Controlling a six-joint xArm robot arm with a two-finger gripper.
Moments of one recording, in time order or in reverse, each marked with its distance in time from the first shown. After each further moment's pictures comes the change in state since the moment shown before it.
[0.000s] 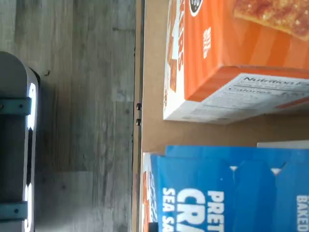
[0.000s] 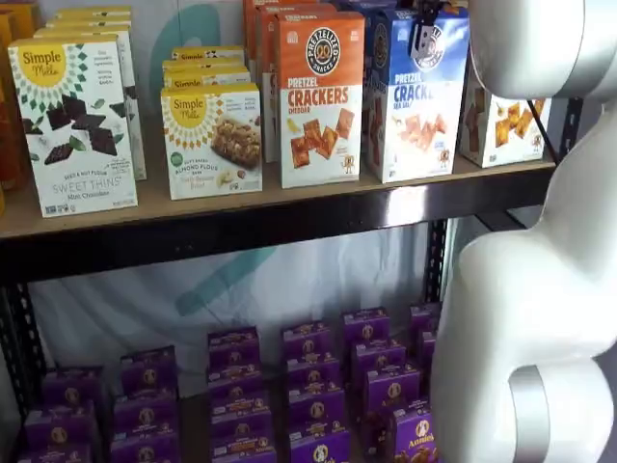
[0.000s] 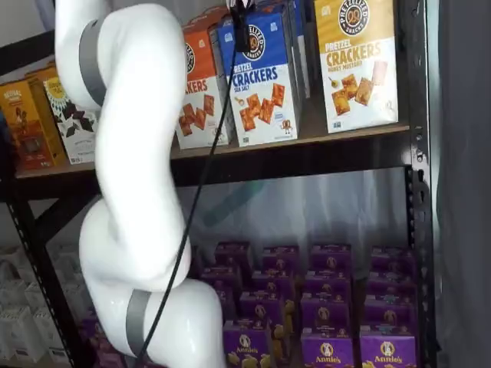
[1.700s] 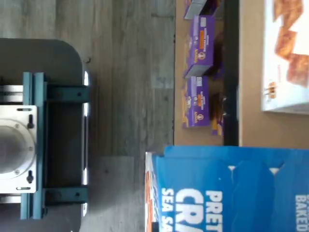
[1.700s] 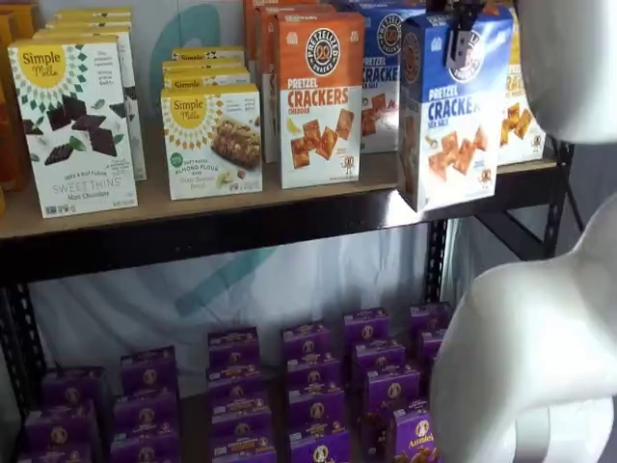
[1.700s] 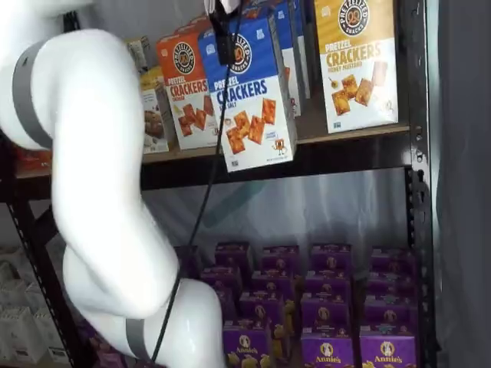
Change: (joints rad) arm -0.004 -0.318 0.275 -0.057 0.076 -0.021
